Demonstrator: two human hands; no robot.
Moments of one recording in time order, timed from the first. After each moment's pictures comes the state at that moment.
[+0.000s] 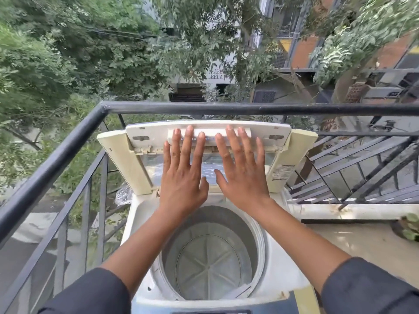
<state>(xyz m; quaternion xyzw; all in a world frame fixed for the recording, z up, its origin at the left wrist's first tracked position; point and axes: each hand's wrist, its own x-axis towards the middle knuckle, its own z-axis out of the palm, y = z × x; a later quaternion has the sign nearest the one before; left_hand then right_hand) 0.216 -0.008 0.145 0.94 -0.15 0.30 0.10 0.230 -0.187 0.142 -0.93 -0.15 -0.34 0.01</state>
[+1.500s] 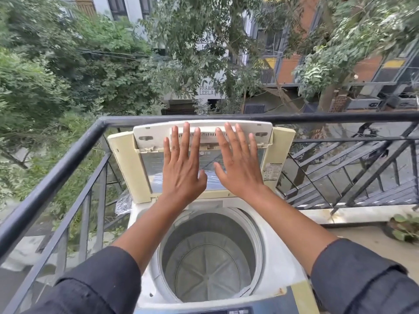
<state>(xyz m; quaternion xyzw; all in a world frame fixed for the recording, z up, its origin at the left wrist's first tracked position) 0.231 -0.009 0.168 0.95 -0.14 0.27 0.09 0.239 -0.187 0.170 -0.95 -0.13 -0.29 0.05</state>
